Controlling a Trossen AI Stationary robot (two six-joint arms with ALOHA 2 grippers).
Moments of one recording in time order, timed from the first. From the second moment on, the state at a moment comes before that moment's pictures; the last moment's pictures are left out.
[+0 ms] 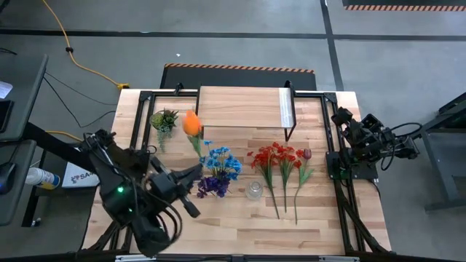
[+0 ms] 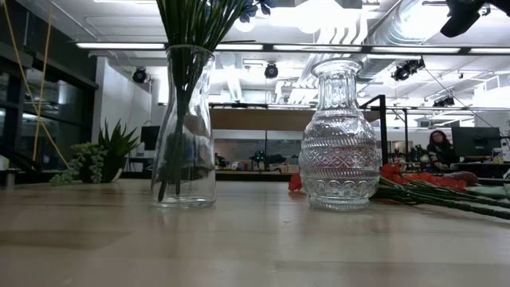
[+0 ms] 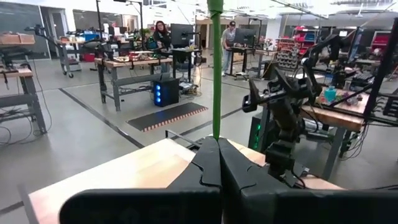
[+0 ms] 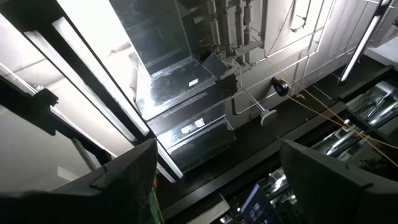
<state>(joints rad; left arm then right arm) -0.83 1.71 1.95 -1.10 -1.58 -0.94 0.17 0.01 0.08 0.96 0.37 0.29</state>
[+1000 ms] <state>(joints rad) -0.75 1.95 1.95 -0.10 -1.45 -0.15 0.17 0.01 0.08 0.95 0.36 0.29</state>
